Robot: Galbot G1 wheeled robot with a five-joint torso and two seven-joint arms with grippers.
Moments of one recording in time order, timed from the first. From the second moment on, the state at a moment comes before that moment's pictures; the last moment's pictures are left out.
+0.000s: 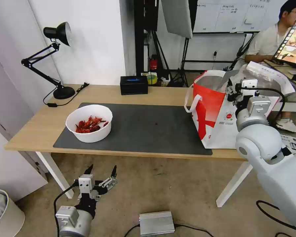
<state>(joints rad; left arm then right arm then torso) 1.81 -1.27 -0.46 -2.31 -0.29 0.10 -0.14 -0.78 0.80 0.27 2.07 0.61 -0.48 0.65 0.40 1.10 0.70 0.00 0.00</state>
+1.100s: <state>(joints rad) 1.82 -1.29 -0.47 -2.34 -0.29 0.10 -0.14 -0.85 0.74 0.27 2.23 0.86 -0.32 0.43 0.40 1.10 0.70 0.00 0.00</state>
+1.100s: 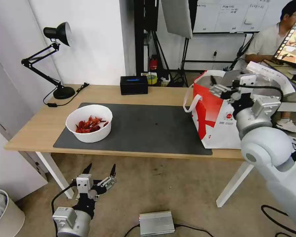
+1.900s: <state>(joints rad) 1.79 -1.27 -0.48 -2.31 -0.31 0.09 -0.14 -1.31 0.81 0.23 2.30 0.66 -0.29 0.38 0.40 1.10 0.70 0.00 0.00</state>
